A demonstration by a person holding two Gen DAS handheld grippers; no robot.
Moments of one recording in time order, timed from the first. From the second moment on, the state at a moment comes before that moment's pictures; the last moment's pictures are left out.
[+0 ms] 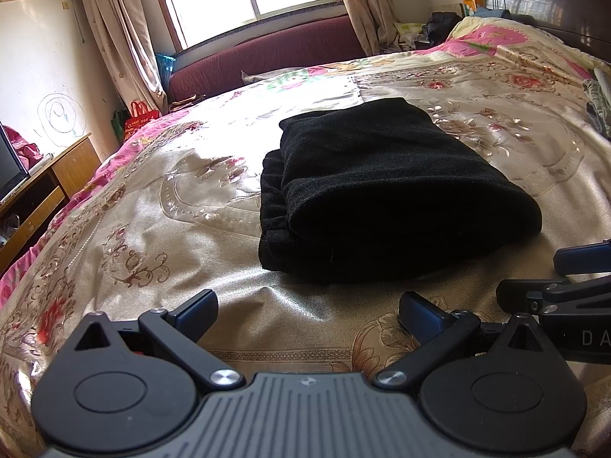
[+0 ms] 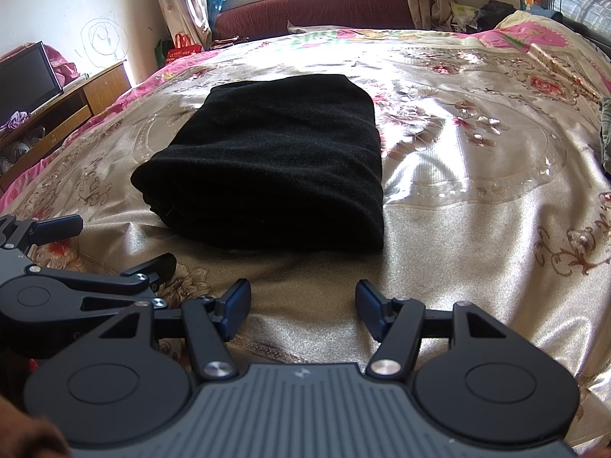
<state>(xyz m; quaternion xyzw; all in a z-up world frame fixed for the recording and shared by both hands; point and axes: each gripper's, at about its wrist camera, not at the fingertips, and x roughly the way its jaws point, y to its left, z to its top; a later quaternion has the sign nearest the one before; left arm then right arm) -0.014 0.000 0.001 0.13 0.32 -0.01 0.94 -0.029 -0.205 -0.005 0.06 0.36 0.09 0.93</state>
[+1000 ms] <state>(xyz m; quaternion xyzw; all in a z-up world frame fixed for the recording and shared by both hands) -0.015 -0.001 0.001 0.14 0.32 -0.01 0.94 -0.029 -0.205 -0.005 0.06 0.36 0.09 0.93</state>
